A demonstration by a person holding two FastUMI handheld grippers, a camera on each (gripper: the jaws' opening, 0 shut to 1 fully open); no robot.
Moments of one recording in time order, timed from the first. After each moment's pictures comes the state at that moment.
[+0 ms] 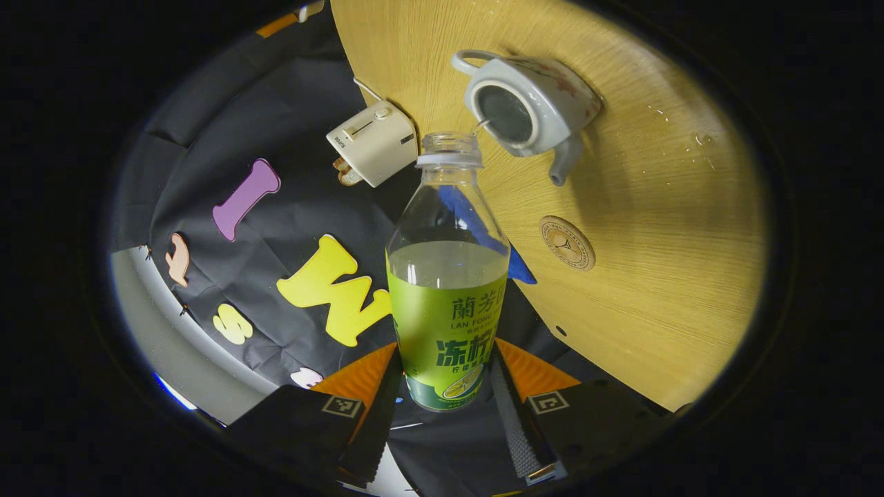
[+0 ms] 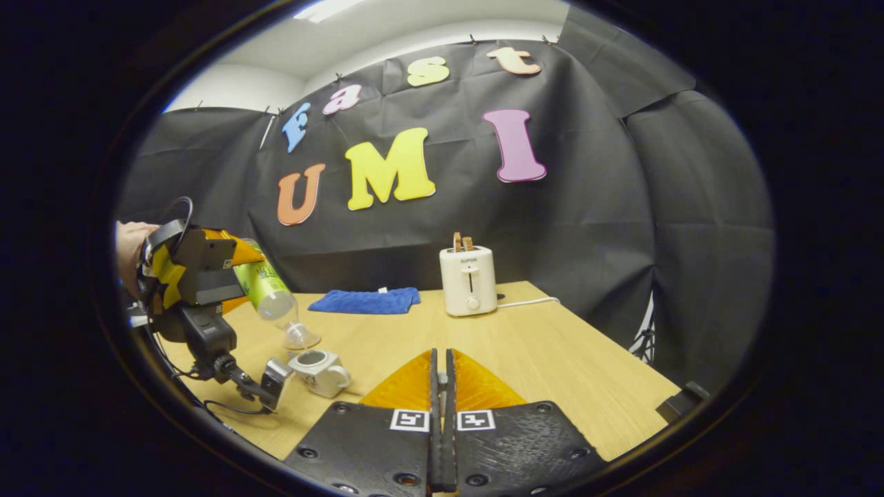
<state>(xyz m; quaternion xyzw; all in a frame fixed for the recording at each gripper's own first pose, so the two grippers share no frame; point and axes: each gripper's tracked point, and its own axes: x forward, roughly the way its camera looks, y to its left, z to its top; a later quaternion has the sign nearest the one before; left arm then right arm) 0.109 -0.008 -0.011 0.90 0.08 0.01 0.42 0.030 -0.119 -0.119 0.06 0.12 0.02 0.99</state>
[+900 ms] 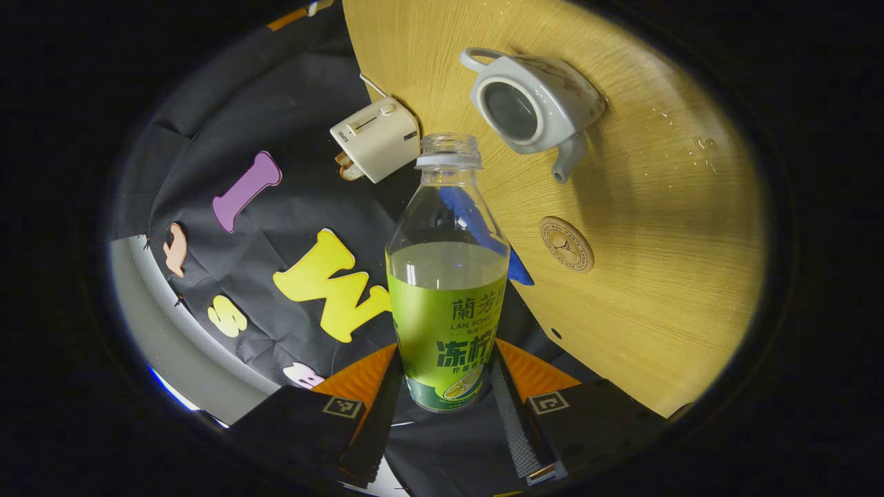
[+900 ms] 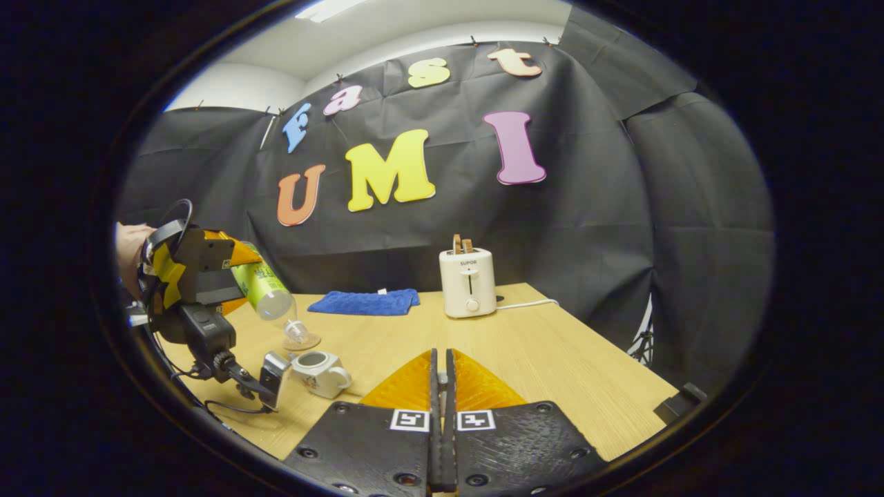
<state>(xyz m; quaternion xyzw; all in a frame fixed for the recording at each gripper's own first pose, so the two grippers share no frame) 0.109 0.001 -0.014 0.88 0.09 0.01 0.46 0.029 -0.118 -0.116 0.06 0.12 0.01 0.99</state>
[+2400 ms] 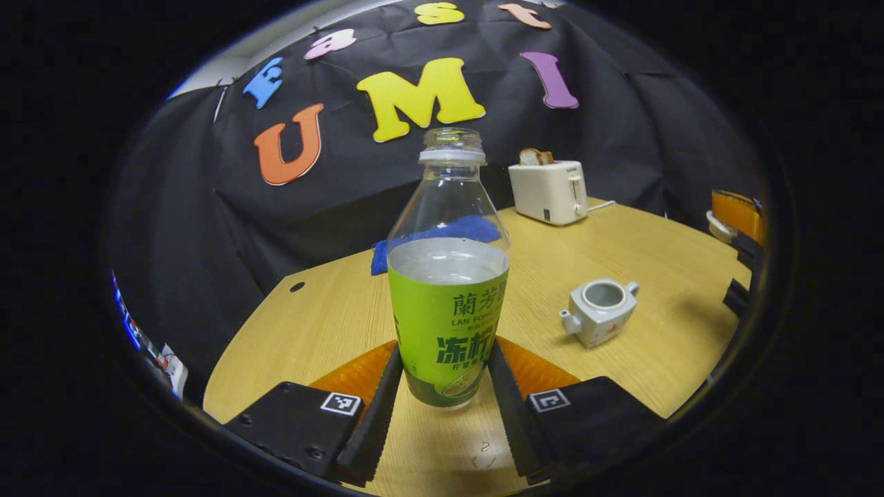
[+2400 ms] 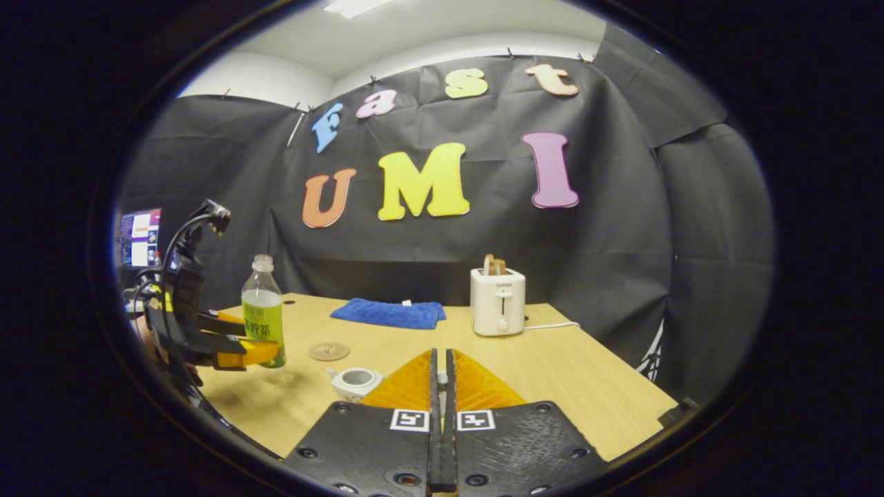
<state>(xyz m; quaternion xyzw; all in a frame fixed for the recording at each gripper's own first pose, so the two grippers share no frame) 0.085 0.022 -0.091 0.11 0.17 -0.06 0.98 0.028 -0.057 -0.078 0.02 0.10 0.05 0.99</state>
